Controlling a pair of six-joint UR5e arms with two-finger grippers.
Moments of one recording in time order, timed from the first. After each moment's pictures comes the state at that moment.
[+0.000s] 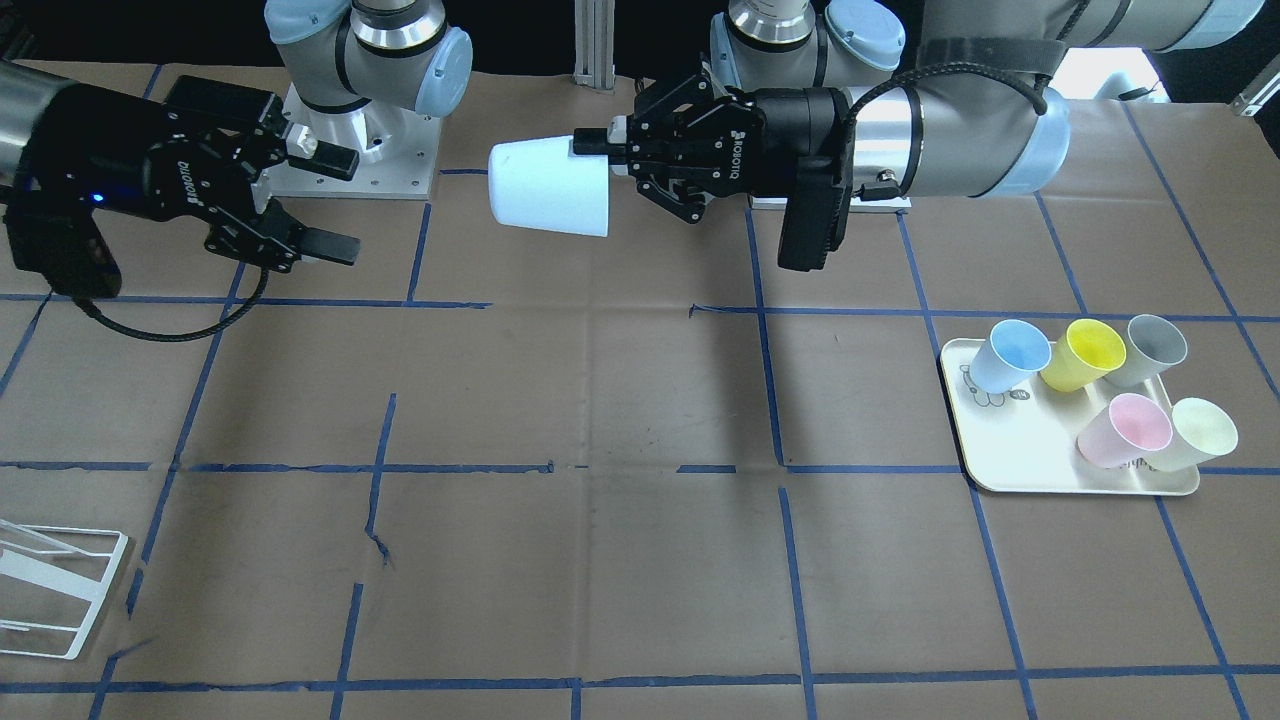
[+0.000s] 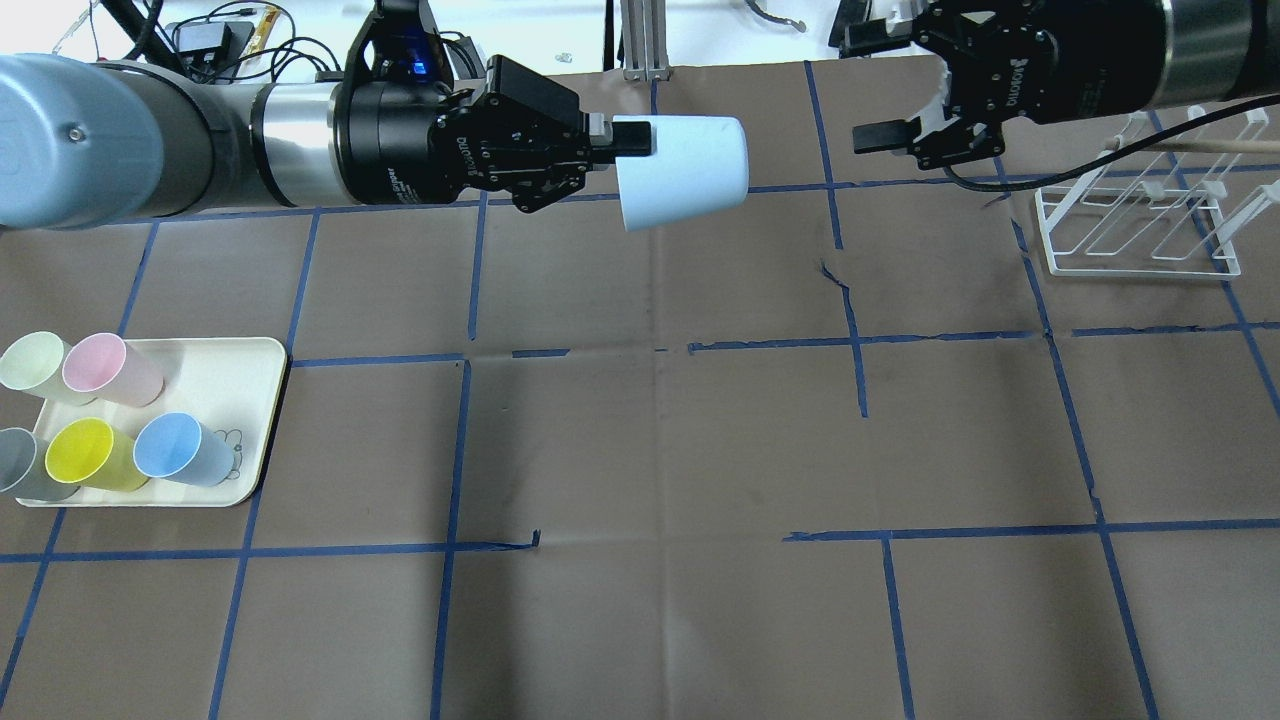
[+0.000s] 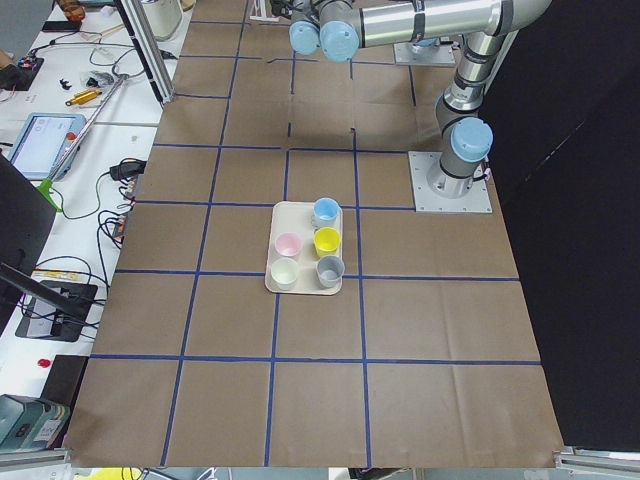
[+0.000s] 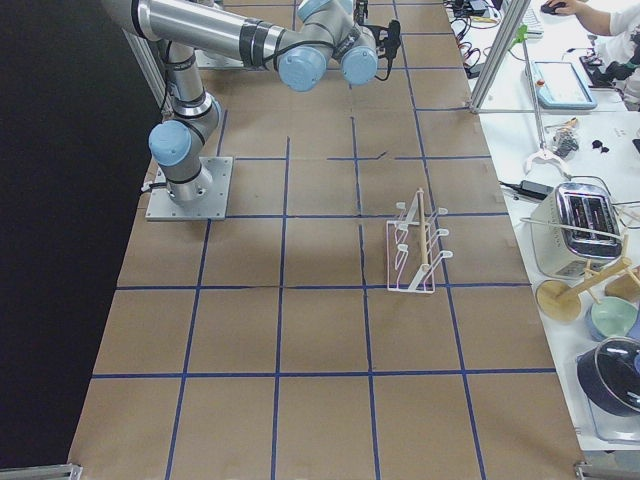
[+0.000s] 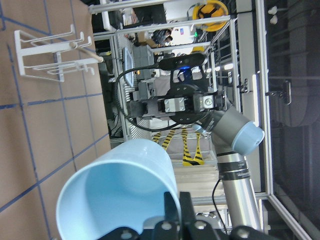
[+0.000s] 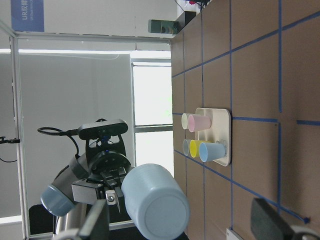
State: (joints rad) left arm -1.49 -1.63 -1.66 -2.26 0.18 0.95; right arm 1.21 -1.51 1.56 -0.90 -0.40 -0.78
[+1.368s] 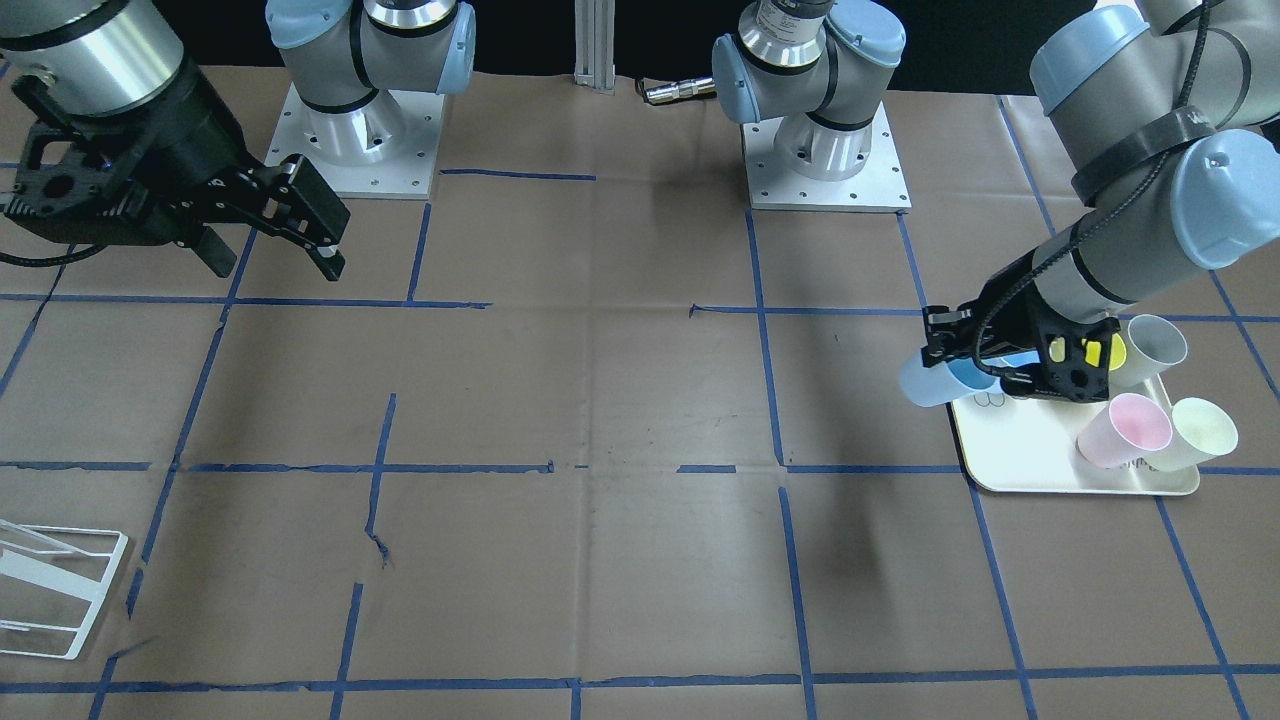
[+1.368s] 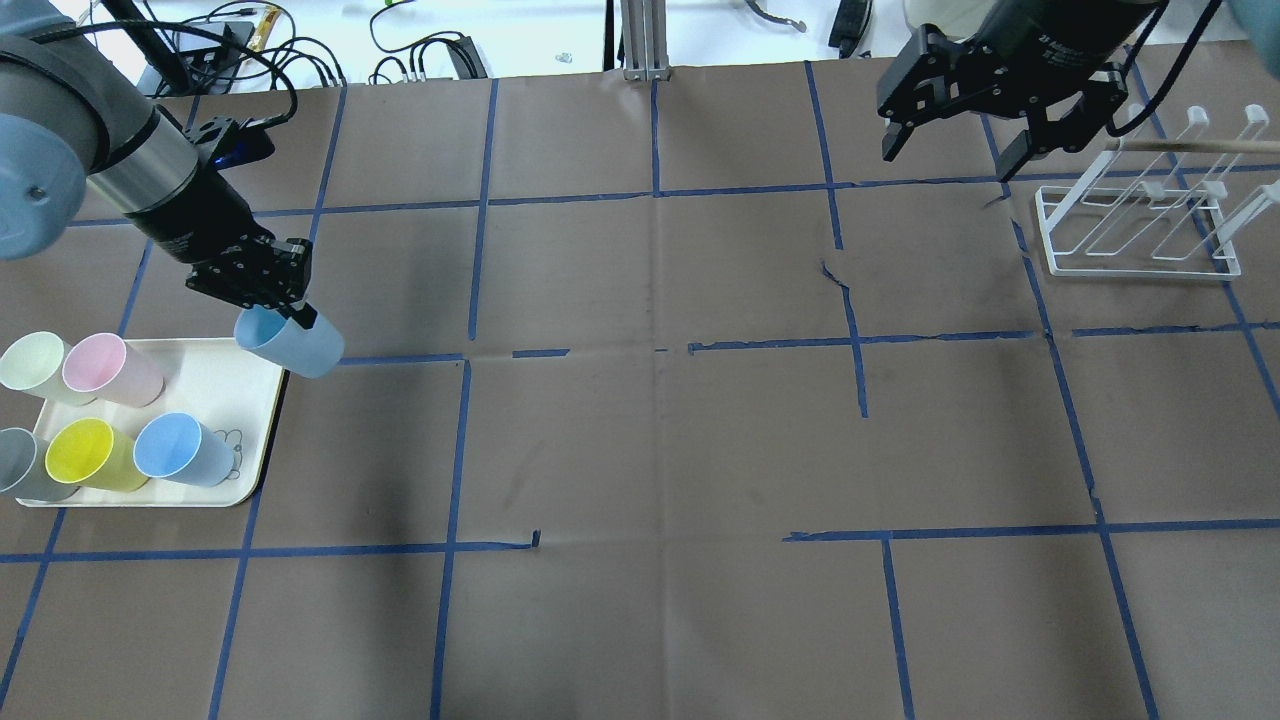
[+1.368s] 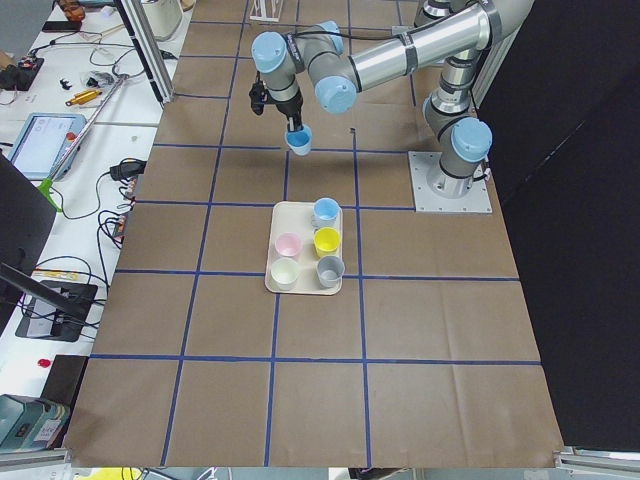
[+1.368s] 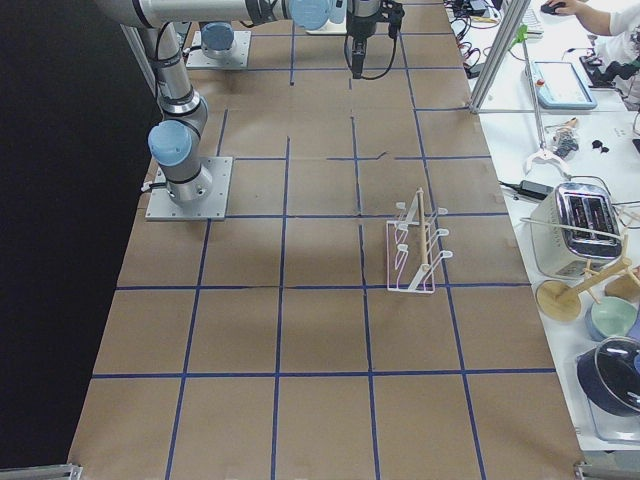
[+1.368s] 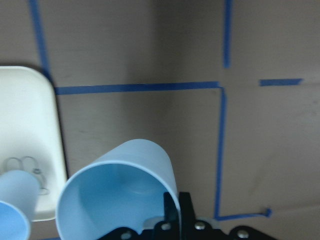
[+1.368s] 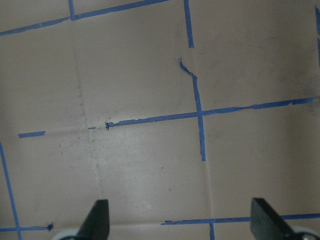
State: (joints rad) left arm -1.25 -1.74 -1.71 -1.45 1.53 0.32; right arm 1.54 -1.52 1.46 -1.56 -1.45 0.10
